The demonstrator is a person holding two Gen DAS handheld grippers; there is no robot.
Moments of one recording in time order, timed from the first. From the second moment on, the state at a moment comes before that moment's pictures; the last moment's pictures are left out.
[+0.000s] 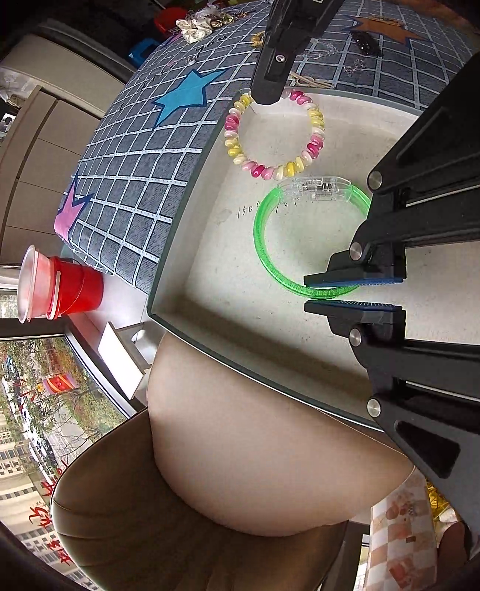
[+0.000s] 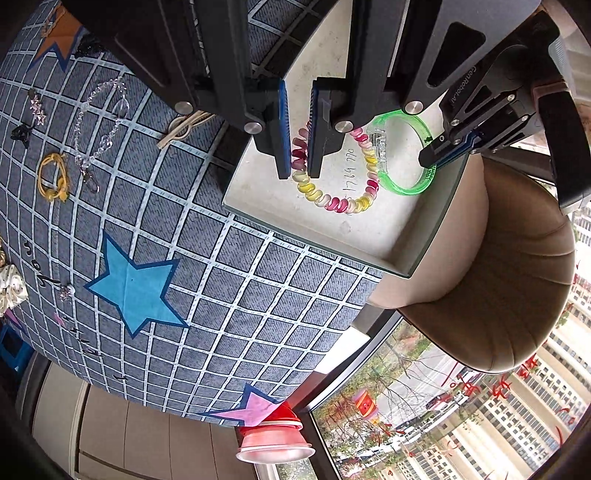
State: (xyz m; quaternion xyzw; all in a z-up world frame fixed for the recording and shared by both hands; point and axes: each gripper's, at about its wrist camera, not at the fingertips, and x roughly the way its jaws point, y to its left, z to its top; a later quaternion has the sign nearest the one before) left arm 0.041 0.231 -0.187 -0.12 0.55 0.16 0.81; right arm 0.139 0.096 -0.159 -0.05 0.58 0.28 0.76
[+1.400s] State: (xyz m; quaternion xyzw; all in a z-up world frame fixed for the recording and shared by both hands) left arm 0.036 0.205 -0.175 -0.08 0.54 0.19 0.82; right arm 0.140 0.062 -0.133 0.02 0.59 0.28 0.76
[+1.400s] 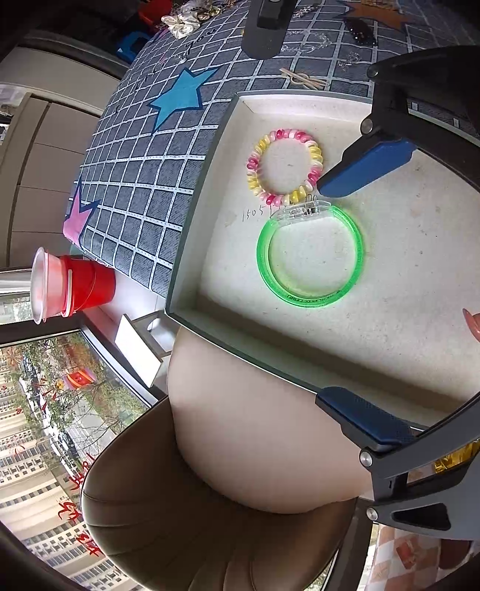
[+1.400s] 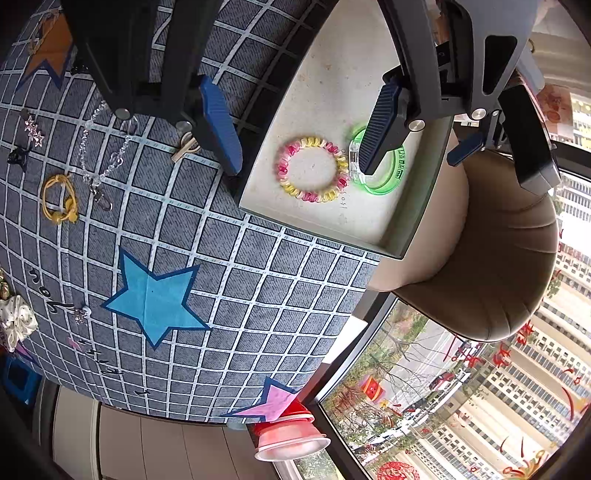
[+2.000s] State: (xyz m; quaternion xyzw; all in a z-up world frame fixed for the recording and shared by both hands) left arm -0.055 0.083 -0.124 -0.15 0.50 0.24 0.82; right arm 0.103 -0.047 -0.121 -0.02 0.64 0.26 0.73
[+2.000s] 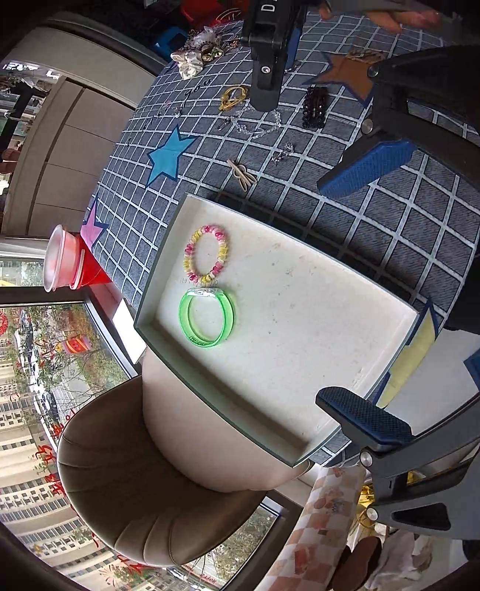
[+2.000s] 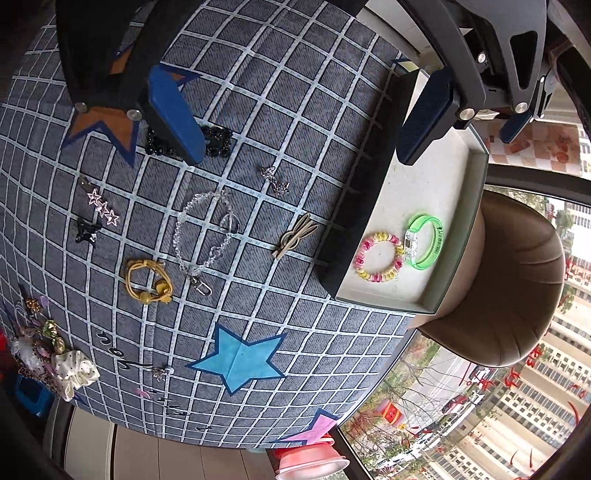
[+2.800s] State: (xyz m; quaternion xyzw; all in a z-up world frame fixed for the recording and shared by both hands) left arm -0.008 0.011 -0.135 -0.06 0.56 0.15 0.81; right arm 0.095 -0.184 -0.120 0.04 0.64 0.16 0.75
